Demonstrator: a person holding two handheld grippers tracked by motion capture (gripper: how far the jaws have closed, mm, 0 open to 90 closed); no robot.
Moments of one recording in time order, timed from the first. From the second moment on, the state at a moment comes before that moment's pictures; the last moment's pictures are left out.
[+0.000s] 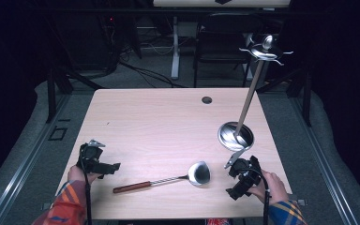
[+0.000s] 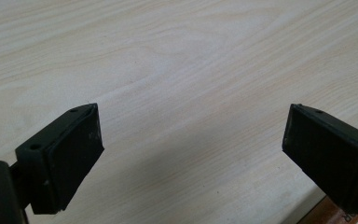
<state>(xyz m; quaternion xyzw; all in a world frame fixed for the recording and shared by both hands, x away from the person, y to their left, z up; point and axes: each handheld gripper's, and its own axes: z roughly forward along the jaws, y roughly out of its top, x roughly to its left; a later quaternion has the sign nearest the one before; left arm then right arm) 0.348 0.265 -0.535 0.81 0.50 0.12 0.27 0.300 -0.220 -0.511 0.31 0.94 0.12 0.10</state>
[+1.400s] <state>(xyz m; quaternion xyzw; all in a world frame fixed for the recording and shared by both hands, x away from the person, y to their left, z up) 0.348 0.271 -0.537 0.81 0.51 0.10 0.27 0.329 -0.079 -0.524 0.16 0.97 0.15 0.10</state>
